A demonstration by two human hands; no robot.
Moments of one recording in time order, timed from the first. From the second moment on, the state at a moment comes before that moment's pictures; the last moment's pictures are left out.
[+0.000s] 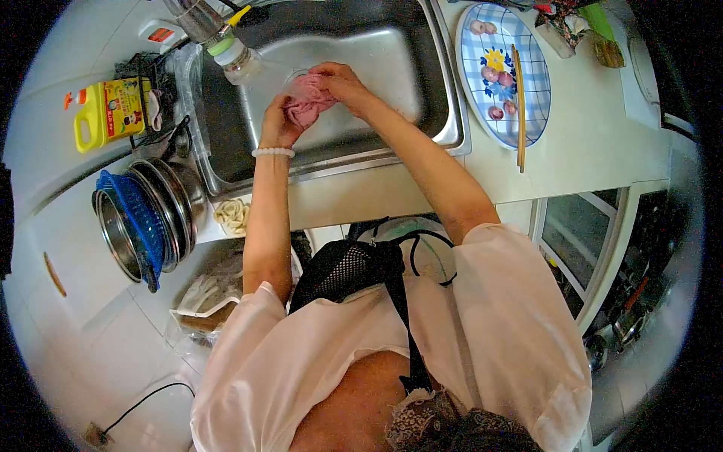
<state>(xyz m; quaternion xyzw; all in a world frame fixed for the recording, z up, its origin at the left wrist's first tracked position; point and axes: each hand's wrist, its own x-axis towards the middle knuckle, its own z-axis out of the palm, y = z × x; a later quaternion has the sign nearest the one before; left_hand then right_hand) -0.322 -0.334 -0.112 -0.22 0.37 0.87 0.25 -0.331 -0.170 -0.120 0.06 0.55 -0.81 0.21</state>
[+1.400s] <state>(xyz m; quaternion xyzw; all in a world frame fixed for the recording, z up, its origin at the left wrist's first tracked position) -0.320 -0.297 -0.127 -0.34 0.33 0.87 0.12 -0.310 -0.212 -0.093 0.04 0.83 -0.56 0.00</state>
